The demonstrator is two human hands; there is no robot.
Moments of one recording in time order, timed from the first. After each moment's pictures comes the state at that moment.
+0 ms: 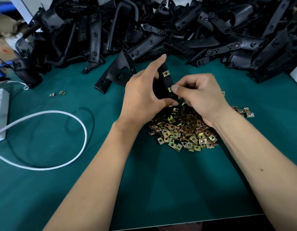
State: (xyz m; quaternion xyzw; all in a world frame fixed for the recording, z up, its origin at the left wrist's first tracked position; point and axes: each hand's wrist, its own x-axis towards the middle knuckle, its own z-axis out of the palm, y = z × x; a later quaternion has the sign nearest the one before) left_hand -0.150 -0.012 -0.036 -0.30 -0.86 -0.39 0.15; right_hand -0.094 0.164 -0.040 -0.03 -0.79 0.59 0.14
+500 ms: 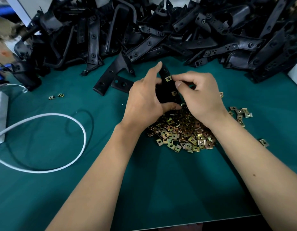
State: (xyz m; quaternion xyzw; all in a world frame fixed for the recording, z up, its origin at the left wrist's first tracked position) left_hand -0.145 -0.005 -0.042 -0.29 -0.86 -0.41 0.11; right_hand -0.089 0.153 -0.028 -0.04 -0.84 0.48 0.23
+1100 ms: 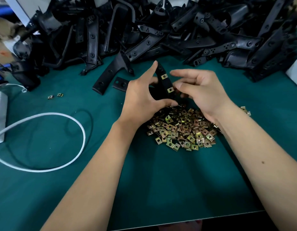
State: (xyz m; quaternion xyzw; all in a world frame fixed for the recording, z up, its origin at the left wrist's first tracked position) left_hand -0.156 -0.007 -0.048 -0.29 -0.85 -0.44 0.08; right_hand -0.092 0.174 -0.031 -0.04 -0.77 0.63 0.11
